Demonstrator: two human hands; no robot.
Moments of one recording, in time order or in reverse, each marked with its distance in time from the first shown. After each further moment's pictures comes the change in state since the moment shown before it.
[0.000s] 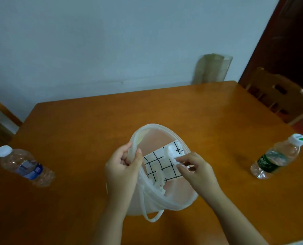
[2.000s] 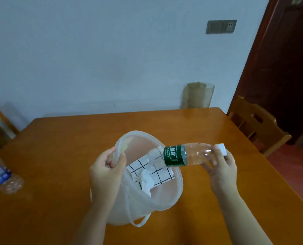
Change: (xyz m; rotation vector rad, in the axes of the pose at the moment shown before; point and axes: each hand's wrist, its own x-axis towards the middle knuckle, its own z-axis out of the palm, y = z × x) left_hand -0.042 0.083 0.137 0.065 0.249 0.050; right_hand 0.055 0.094 -0.203 0.909 0.469 0.242
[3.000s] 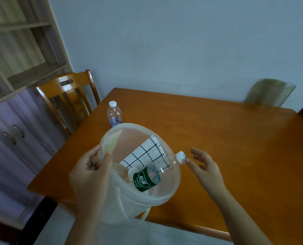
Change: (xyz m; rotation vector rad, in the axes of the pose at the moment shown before) left_hand 0.000 -0.096 -0.390 0.005 0.356 -0.223; right_hand -0.303 0.124 0.195 -0.767 -0.696 -0.182
